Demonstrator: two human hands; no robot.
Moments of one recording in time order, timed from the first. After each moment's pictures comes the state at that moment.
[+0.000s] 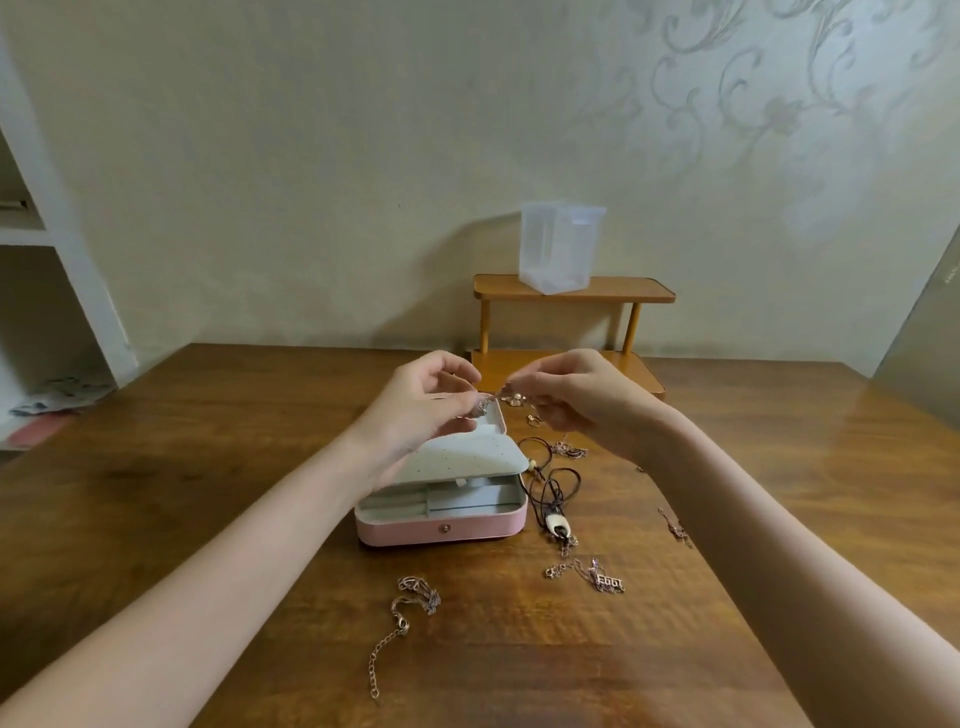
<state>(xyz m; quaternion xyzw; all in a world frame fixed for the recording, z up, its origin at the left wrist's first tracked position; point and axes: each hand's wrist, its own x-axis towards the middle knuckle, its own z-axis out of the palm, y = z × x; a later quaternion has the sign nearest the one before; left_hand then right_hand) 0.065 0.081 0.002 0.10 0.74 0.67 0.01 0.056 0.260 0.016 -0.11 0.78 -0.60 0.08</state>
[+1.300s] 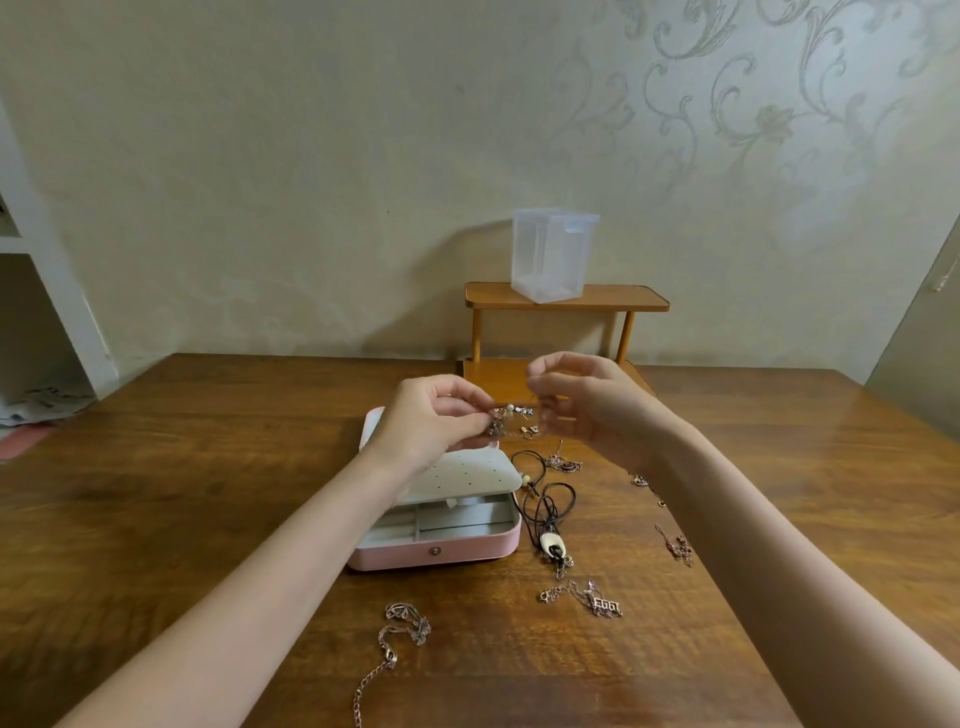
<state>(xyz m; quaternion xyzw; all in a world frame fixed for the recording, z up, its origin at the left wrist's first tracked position) 0.050 0.097 -0.008 0.10 0.75 0.65 -0.01 0.041 0.275 0.012 -0.10 0.69 -0.72 0.09</state>
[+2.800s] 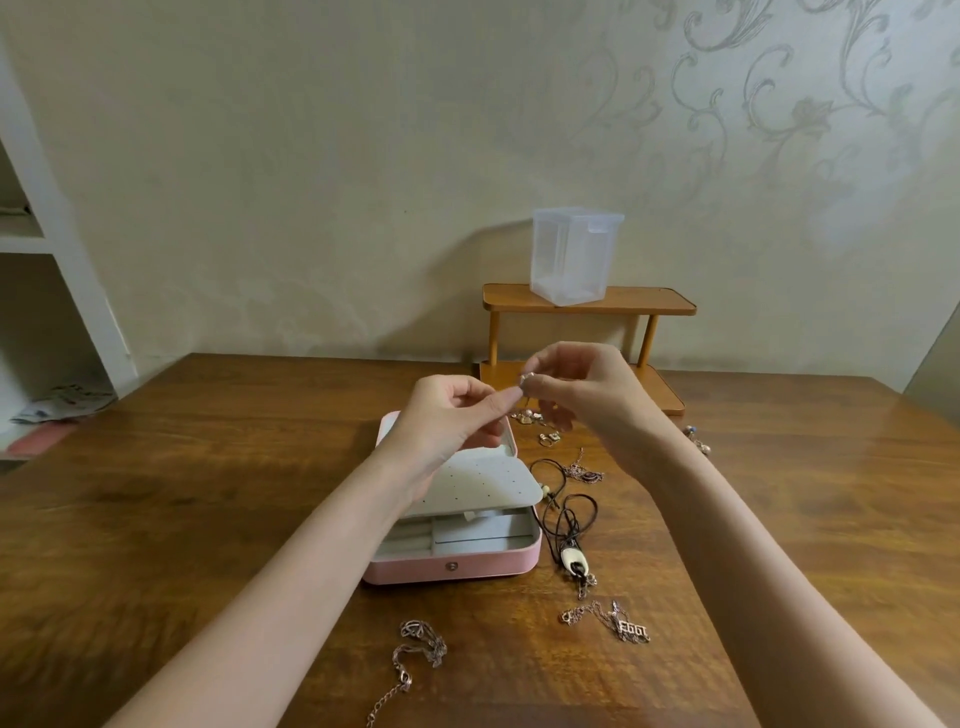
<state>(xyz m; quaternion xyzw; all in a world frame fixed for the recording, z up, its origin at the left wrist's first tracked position) 0.040 0.097 -0.002 0.08 0.73 0.68 0.01 0.037 0.250 0.019 -0.15 0.79 -0.59 -0.06</state>
